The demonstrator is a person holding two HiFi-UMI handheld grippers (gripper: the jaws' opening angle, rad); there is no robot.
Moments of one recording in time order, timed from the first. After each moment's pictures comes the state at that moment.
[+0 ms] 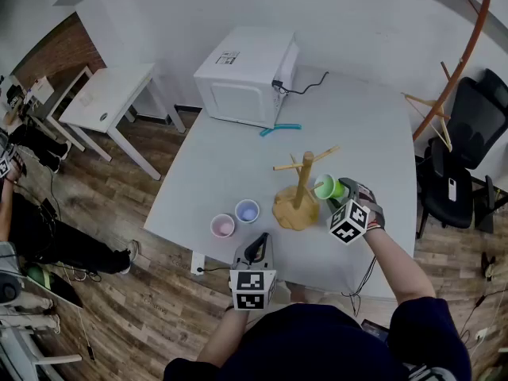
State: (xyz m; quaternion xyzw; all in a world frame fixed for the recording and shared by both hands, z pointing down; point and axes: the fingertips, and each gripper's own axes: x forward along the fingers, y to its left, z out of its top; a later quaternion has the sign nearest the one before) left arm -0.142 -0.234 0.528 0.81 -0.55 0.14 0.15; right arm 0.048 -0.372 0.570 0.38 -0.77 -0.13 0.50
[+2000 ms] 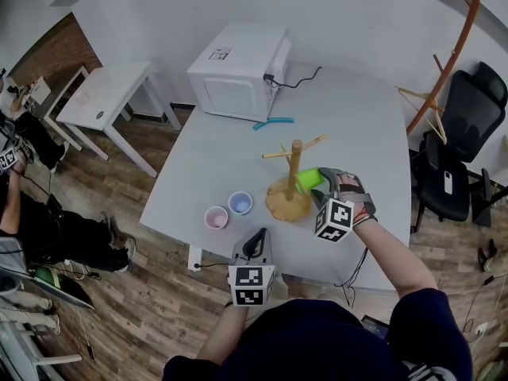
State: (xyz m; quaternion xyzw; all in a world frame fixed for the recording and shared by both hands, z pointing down) left arm -0.127 -0.221 0.526 0.81 -0.55 0.14 0.15; right arm 0.007 -0.354 0.543 0.32 -0.75 -0.26 0.51
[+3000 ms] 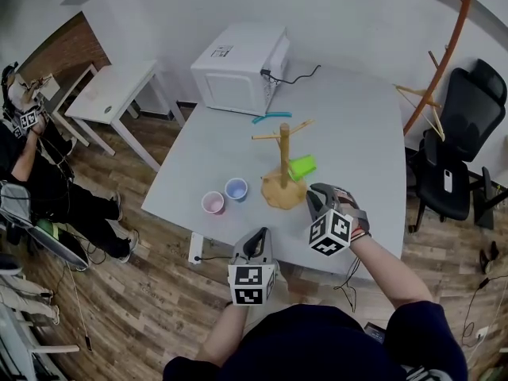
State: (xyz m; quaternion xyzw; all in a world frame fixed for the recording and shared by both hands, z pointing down) left arm -0.101 -0.172 0.518 0.80 -0.56 0.14 0.15; right arm 0.008 -0.274 0.514 0.36 -0.80 -0.19 0.43
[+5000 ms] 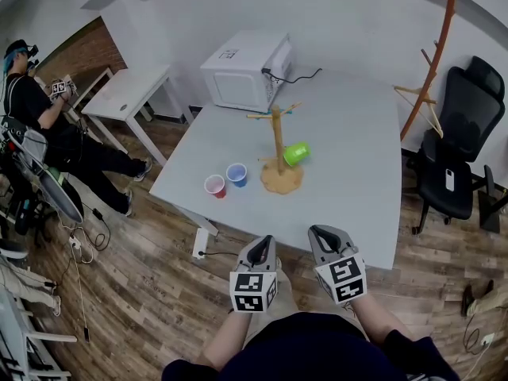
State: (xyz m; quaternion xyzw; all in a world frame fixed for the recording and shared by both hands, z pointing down) left arm -0.067 -0.081 0.514 0.80 -0.57 0.11 0.16; right arm 0.034 -0.097 0.482 0.42 -0.89 0.07 0.17
